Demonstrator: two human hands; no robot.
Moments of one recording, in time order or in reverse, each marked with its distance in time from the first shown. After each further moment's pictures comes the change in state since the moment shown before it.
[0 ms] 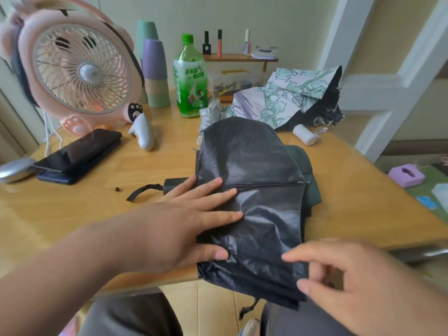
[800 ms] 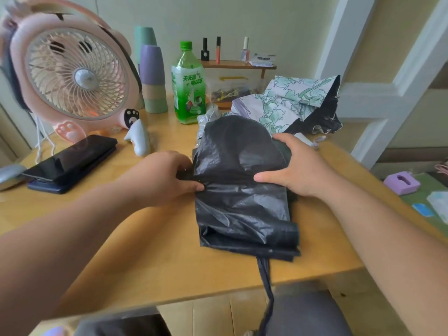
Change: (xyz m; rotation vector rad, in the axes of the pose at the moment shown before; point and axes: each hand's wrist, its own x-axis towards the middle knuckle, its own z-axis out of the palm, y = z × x) left_hand 0.049 -0.062 -0.030 -0.173 0.213 -0.570; right_hand 0.180 0.040 -0.039 0.187 0.375 0.033
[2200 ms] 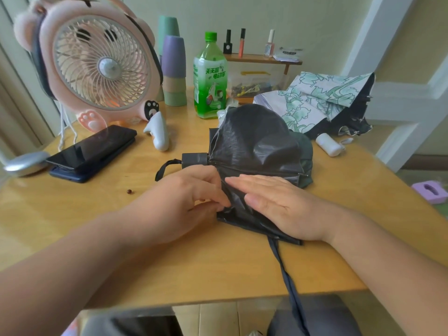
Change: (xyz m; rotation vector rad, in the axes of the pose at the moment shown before) left_hand -0.044 -0.010 0.024 -0.269 0.187 0.553; right_hand -0.031 -0.023 0.045 -0.218 -0.554 -0.478
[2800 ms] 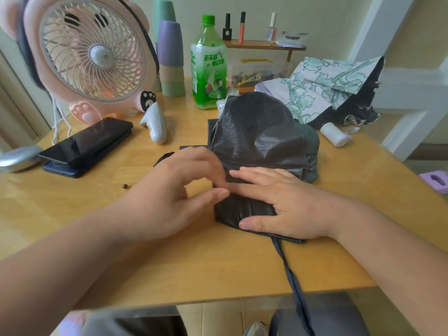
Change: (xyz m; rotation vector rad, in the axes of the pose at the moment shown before) left_hand 0.002 0.007 -0.005 -0.052 0.078 -0.035; right_hand 0.006 0.002 -0.001 -0.248 -0.110 0.001
